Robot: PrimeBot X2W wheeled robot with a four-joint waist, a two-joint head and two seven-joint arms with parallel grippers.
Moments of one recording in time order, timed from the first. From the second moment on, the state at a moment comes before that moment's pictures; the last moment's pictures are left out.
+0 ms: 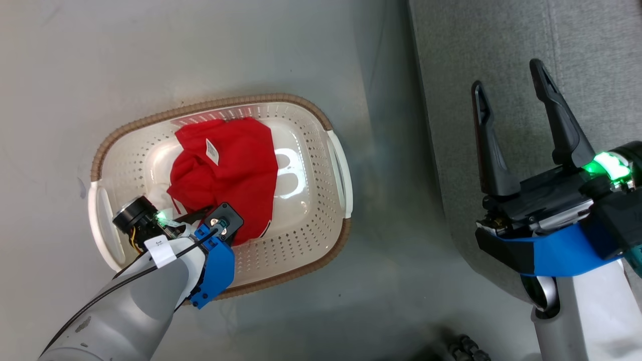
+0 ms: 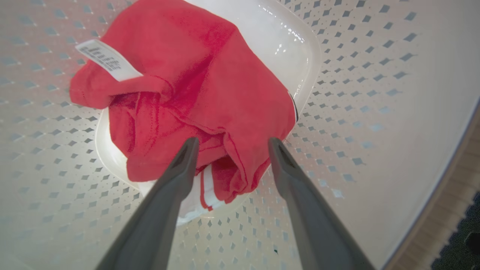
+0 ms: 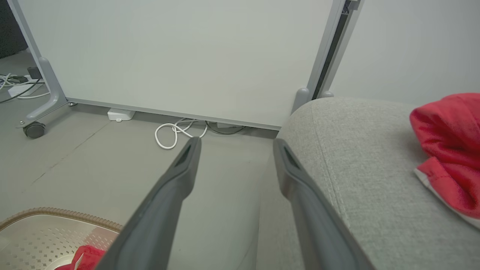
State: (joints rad) left arm -0.84 0.25 -1.27 1.15 -0.48 -0.13 -0.09; right arm -0.37 -0.08 0.10 -0.12 -0.01 0.13 -0.26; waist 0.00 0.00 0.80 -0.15
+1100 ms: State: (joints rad) left arm -0.95 0.24 -1.28 1.16 -0.49 -0.13 0.00; right arm -0.38 -0.08 0.08 -0.23 -0.04 0.13 -0.26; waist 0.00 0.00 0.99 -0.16
